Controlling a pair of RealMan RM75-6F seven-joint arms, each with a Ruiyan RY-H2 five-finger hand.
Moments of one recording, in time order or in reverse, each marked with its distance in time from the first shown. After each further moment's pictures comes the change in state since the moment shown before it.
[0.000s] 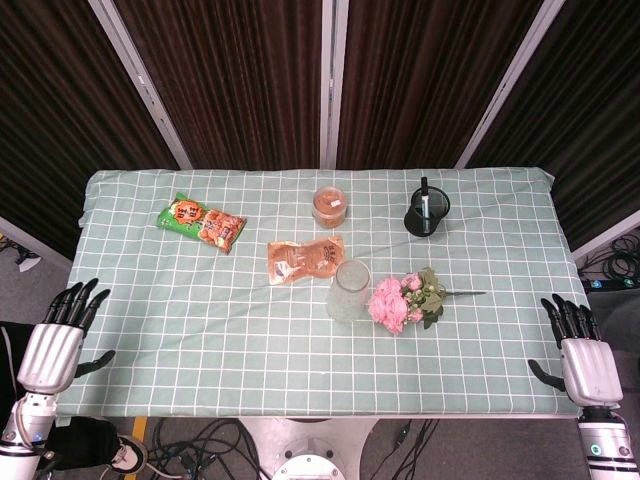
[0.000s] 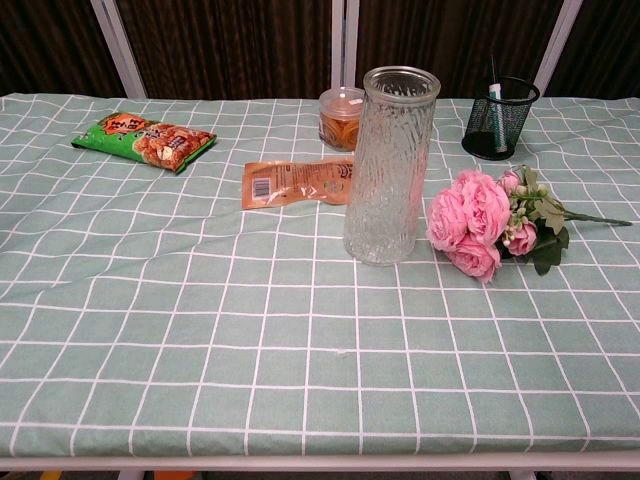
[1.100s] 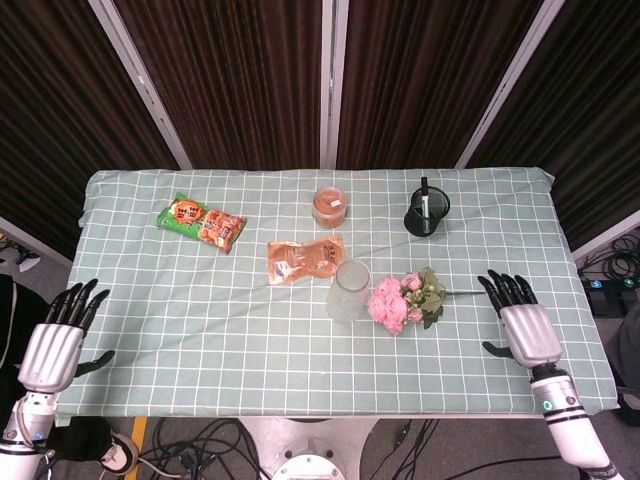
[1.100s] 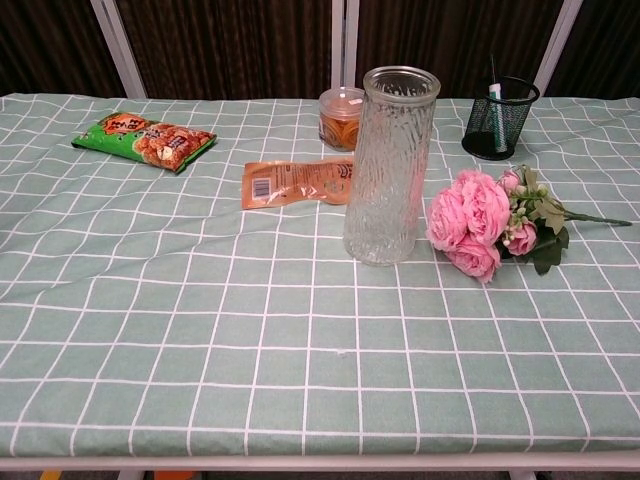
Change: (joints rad) left arm -0.001 -0.015 0.001 0.027 -0.012 -0.013 -0.014; right arm 0.211 -0.003 0.066 -0.116 0.065 -0.262 -0.173
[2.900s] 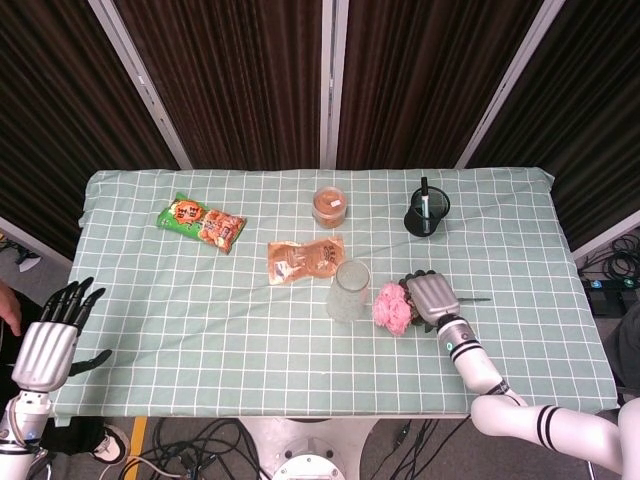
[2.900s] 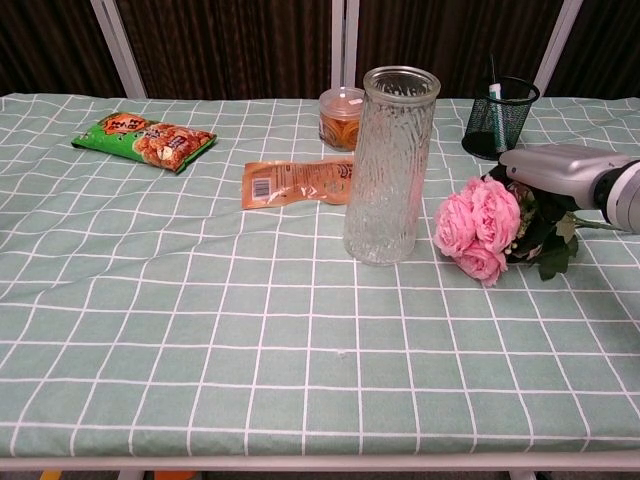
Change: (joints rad) left arm -0.004 0.032 0.001 -0.012 -0.003 -0.005 -0.053; right arm 0.424 -0.287 0.019 0.174 0.486 -0.313 -0.274
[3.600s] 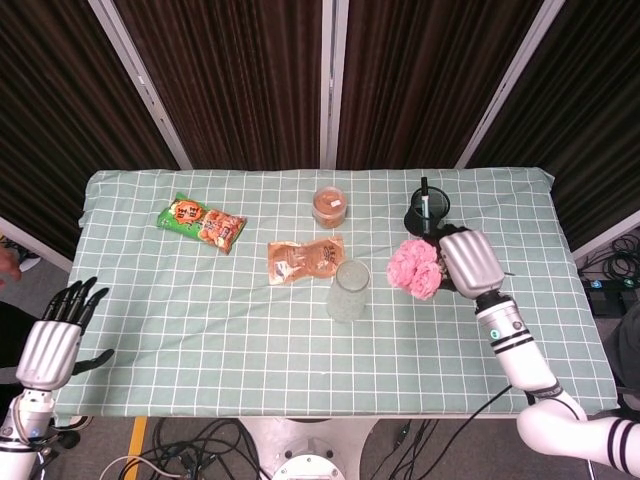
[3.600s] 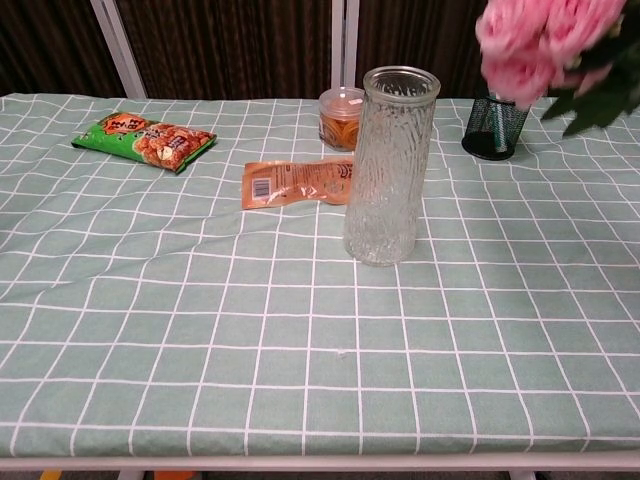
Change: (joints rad) left arm -0.009 -0.010 -0.001 0.003 0.001 -0.012 0.015; right arm -0.065 0.375 0.159 -0.380 -0.235 0.229 0.213
